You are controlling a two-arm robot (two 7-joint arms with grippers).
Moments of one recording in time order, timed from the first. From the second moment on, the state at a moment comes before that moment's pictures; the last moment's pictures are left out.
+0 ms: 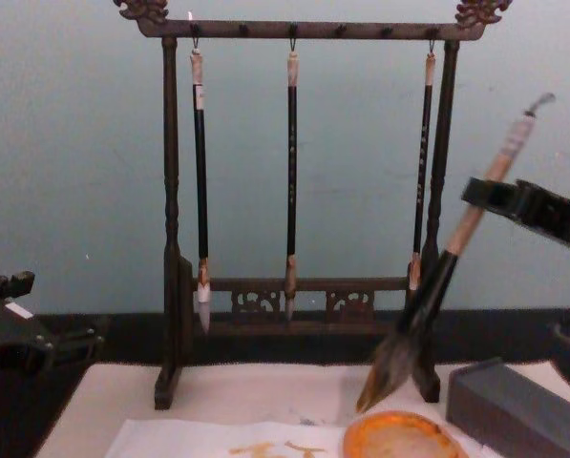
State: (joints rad) left arm -0.20 0.60 0.45 -1.41 -0.25 -0.12 0.03; right arm 0.26 0.43 -0.38 -1.52 0.89 0.06 0.19
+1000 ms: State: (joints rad) left arm -0.20 0.60 0.45 -1.41 -0.25 -0.12 0.03; right arm 0.34 0.36 -0.53 -1.48 0.54 -0.02 0.27
